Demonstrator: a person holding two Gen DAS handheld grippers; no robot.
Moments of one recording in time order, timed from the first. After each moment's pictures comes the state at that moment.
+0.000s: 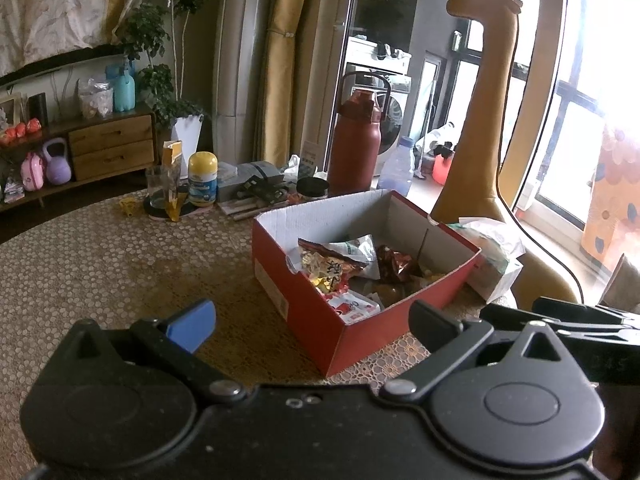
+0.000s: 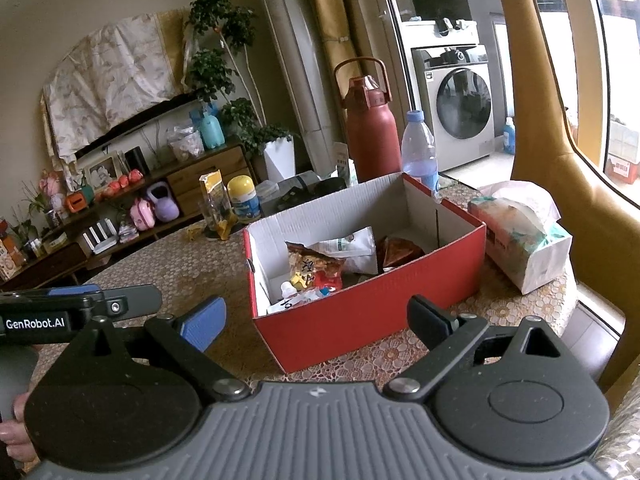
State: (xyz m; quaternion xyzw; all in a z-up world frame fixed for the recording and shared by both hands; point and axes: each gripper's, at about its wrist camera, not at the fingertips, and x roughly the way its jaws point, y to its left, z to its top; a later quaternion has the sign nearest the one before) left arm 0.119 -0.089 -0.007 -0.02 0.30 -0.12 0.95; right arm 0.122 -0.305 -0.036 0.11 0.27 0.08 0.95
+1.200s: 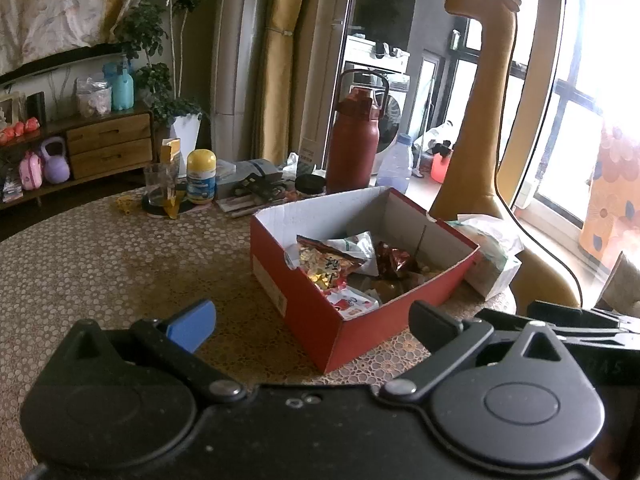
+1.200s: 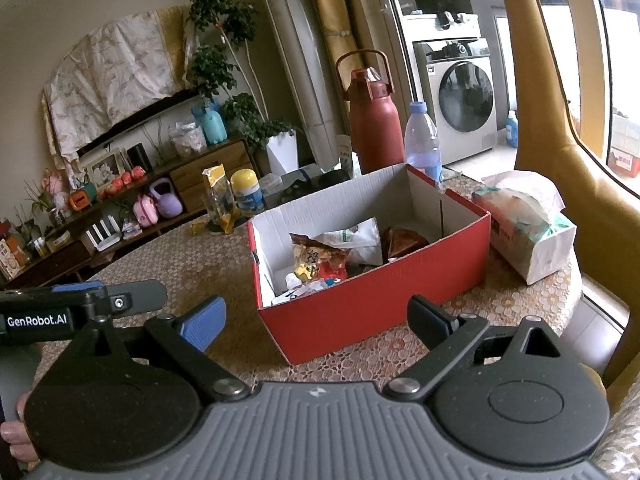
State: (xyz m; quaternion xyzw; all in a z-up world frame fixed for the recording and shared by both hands) left arm 0.116 -0.091 -0.010 -0.02 0.30 -0.12 0.95; right arm 0.121 -0.303 -0.036 0.11 0.27 0.08 0.95
